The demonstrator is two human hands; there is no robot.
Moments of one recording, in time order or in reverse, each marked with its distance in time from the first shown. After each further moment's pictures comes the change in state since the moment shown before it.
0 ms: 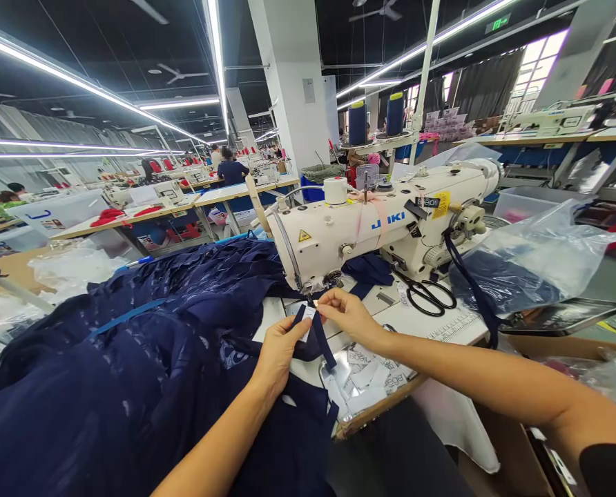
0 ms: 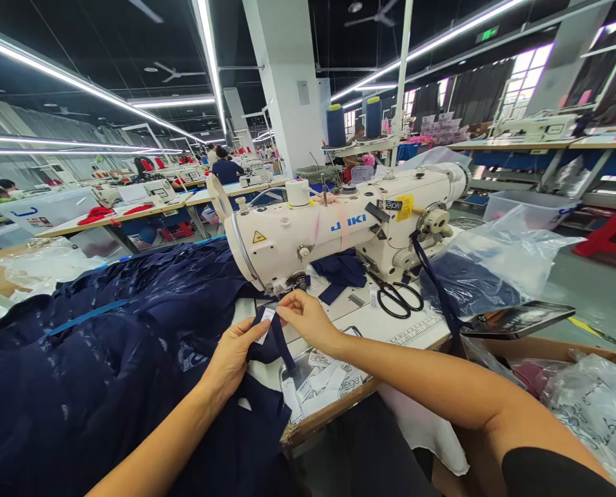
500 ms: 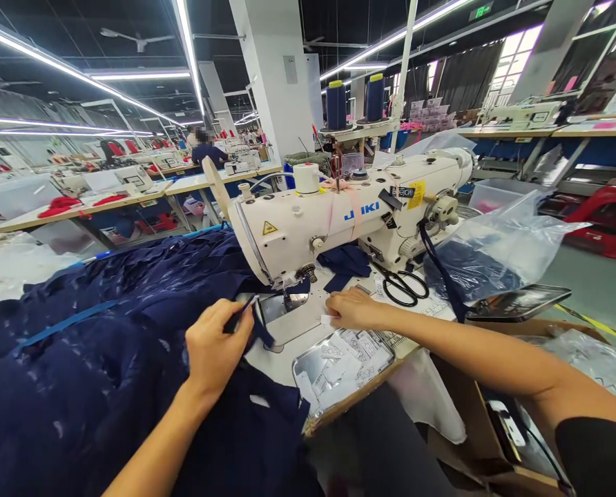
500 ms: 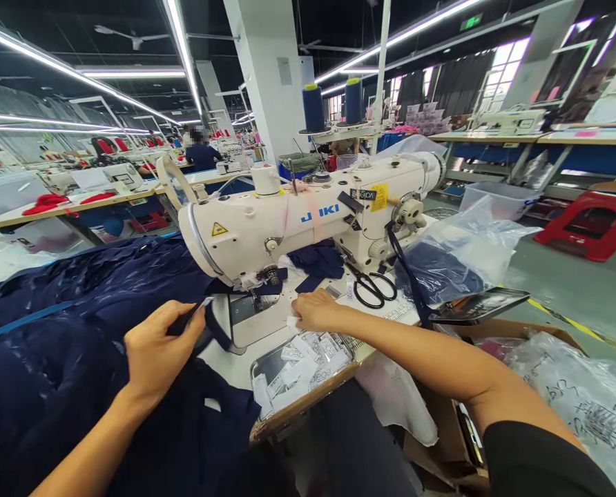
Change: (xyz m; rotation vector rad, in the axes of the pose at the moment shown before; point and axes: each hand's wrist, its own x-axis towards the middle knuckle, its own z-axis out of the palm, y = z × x) left_hand 0.006 0.030 -0.026 0.898 0.246 0.875; right_hand 0.004 -0.003 -0.060 -1.312 -0.488 0.073
